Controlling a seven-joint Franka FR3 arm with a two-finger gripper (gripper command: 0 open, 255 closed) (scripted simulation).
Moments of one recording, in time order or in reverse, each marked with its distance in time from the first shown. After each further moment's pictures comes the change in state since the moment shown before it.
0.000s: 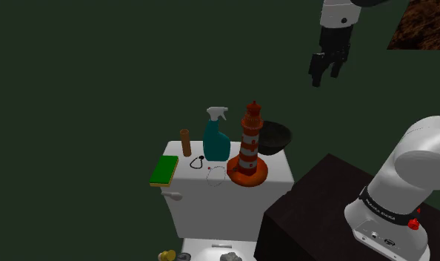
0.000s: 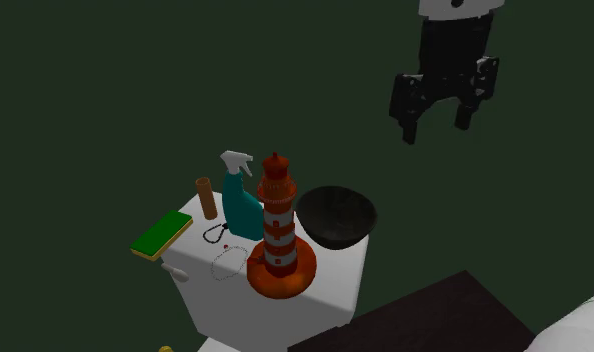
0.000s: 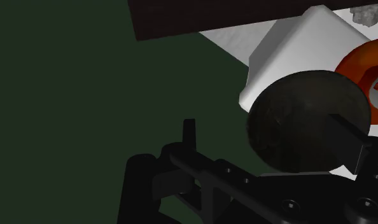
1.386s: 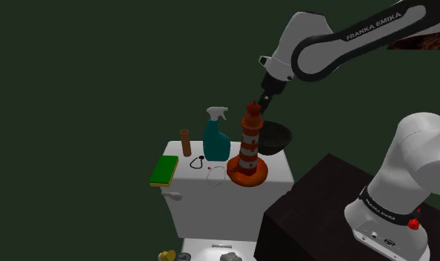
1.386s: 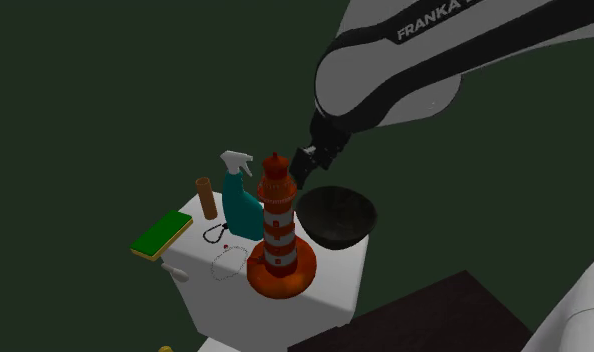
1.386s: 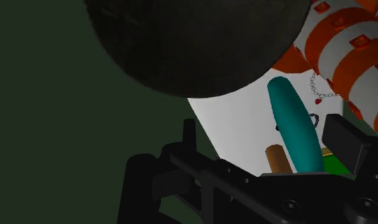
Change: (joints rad) arm 0.334 0.314 -0.124 -0.235 0.203 0.898 -0.464
